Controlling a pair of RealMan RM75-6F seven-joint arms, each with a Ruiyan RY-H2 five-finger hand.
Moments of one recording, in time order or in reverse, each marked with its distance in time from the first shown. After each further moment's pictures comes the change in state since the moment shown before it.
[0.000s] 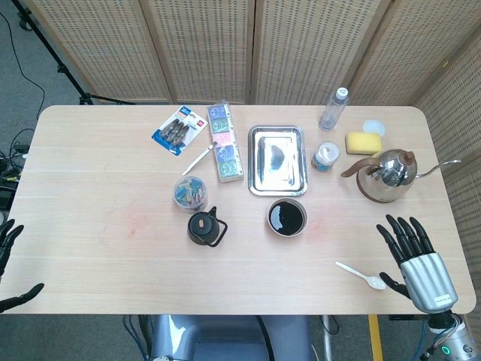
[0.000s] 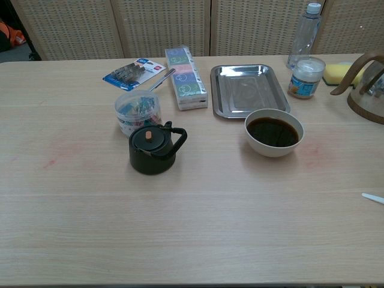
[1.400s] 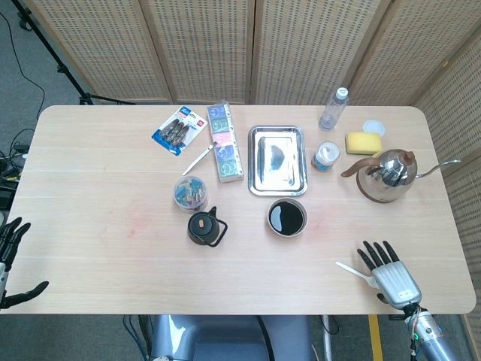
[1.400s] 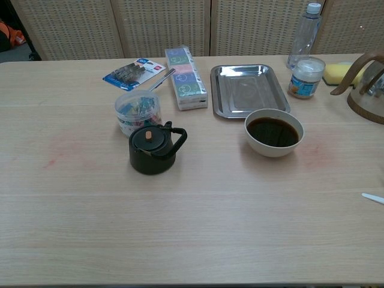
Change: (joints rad) left arm -0.021 -0.002 -0.006 -0.021 -0.030 -0.047 0.019; right arm 0.050 -0.199 -0.050 0.296 0.151 -0.470 -0.160
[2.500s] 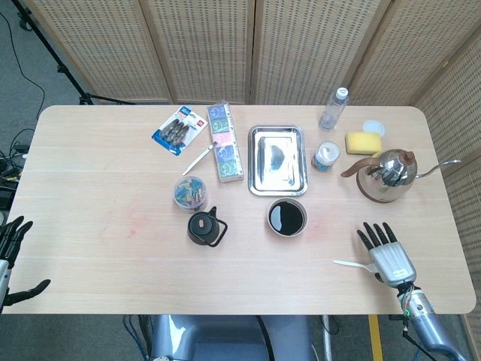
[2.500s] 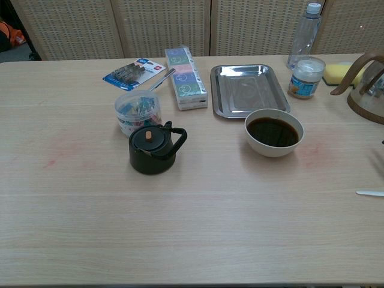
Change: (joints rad) left arm -0.009 -0.006 -0.007 -0.010 -0.024 -0.019 0.022; right arm 0.073 -0.064 0.081 0.092 0.061 -0.060 -0.017
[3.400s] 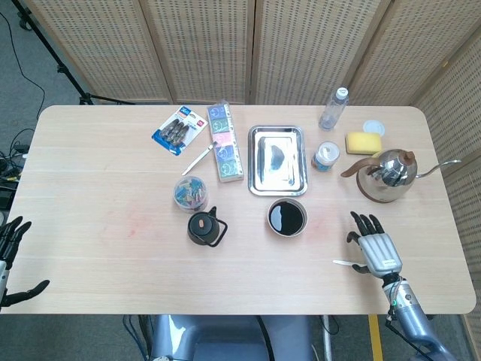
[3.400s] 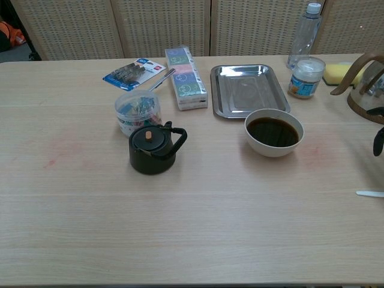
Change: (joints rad) left arm 0.001 0.010 0.004 0.003 0.006 0.005 -0.030; right arm 0.039 0.014 0.072 -0.204 0.103 -0.026 0.113
